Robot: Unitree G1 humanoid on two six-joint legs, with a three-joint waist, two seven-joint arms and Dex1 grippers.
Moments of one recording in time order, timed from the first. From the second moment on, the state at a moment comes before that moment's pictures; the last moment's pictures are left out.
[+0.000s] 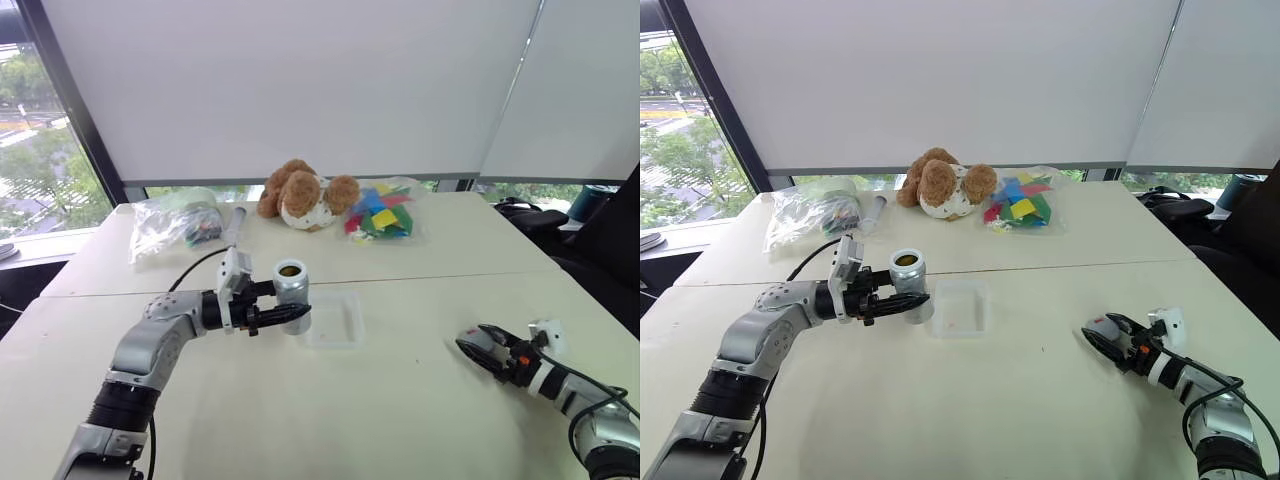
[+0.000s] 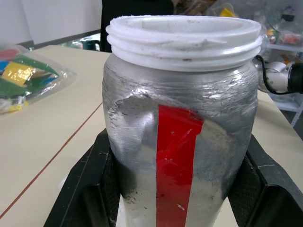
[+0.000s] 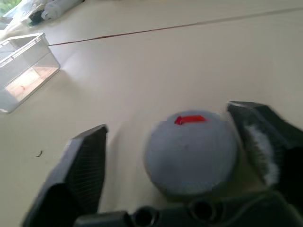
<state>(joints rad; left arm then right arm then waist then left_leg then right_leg) -0.59 0.52 -0.02 0.09 -0.53 0.35 -1.16 -0.33 -0.64 -0.31 0.74 0.42 -0.08 1.08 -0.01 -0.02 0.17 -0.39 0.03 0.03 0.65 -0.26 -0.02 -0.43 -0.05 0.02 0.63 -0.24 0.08</state>
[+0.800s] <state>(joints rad) -0.97 0.47 -0.32 0.73 0.45 -0.67 -0.40 0.02 -0.69 -0.32 -0.30 0.61 0.25 0.95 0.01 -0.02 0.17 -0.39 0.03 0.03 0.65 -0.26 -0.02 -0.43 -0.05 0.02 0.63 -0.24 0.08</state>
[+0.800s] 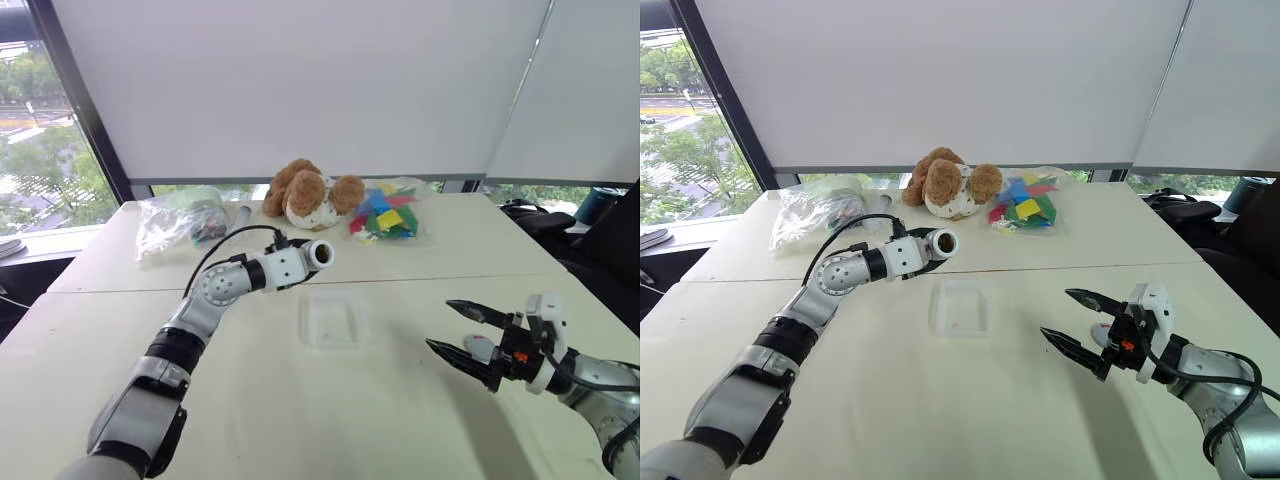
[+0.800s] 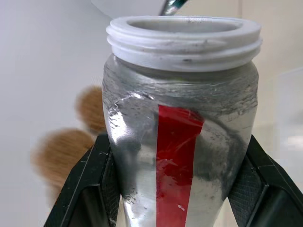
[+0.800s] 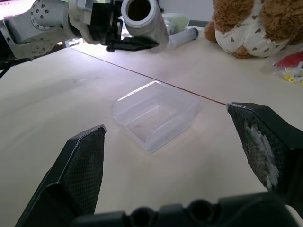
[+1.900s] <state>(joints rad) -1.22 0.43 -0.98 1.10 1.39 -0.25 1.11 0.03 -0.63 -0.29 -0.37 0.63 0.30 0.84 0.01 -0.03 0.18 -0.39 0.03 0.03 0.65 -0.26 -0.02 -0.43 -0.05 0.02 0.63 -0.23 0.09</state>
